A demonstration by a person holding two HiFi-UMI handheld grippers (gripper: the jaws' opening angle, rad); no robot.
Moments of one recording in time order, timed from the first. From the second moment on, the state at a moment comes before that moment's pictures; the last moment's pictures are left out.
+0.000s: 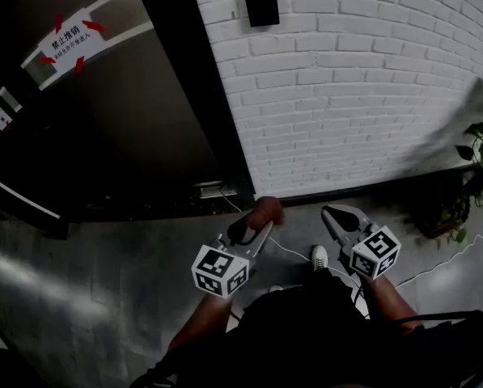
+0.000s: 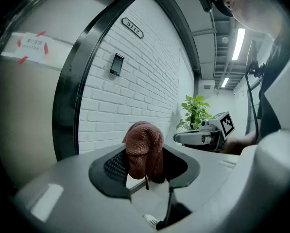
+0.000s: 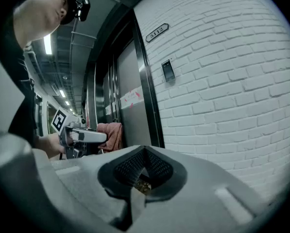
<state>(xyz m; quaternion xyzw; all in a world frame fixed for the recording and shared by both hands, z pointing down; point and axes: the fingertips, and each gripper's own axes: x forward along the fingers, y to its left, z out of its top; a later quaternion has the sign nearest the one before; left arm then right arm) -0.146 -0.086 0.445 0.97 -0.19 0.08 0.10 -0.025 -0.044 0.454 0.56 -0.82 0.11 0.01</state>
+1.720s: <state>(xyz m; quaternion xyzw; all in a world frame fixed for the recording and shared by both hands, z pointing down) 0.018 -0.365 0.100 0.92 -0.38 0.00 -0.10 0.126 -0.178 0.427 0.41 -0.91 0.06 0.02</state>
